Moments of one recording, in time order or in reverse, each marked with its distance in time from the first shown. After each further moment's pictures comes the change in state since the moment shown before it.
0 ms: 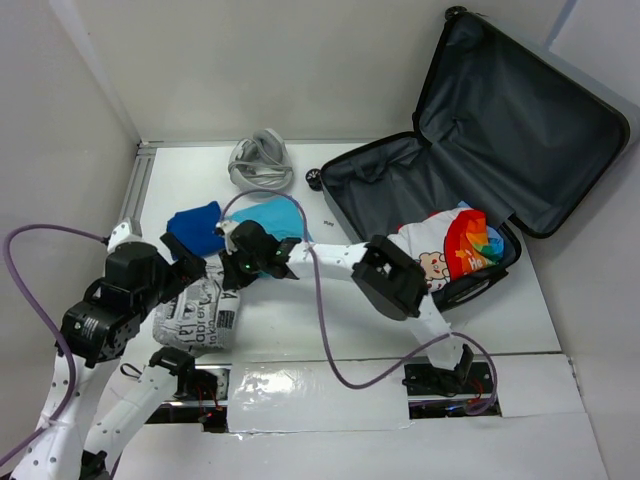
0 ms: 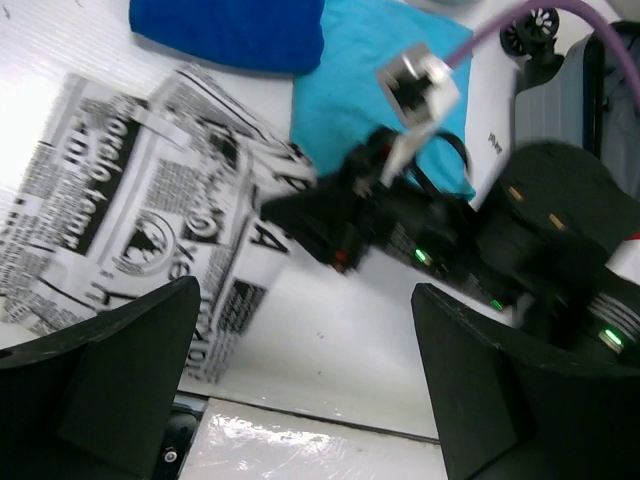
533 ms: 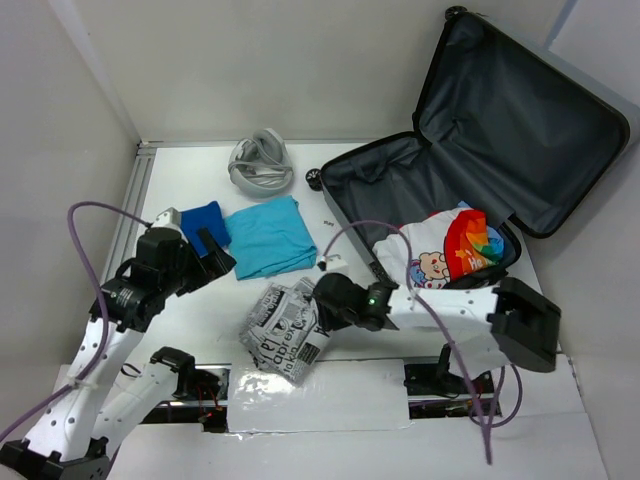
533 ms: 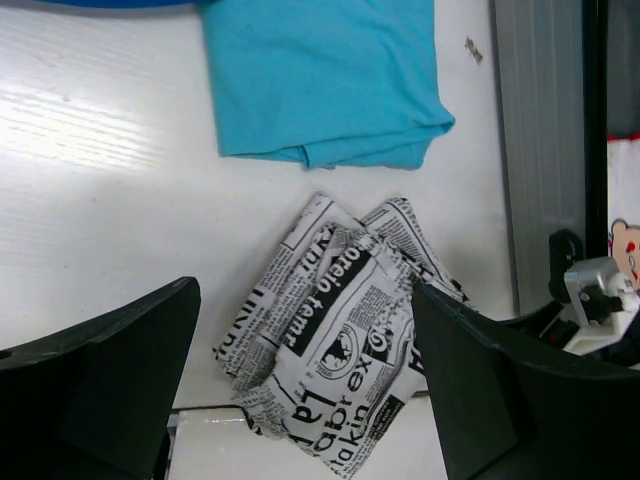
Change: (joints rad) left arm 0.000 0.106 -0.142 0.209 0.217 0.083; right arm 0.097 -0.871 -0.935 -0.246 0.496 0.376
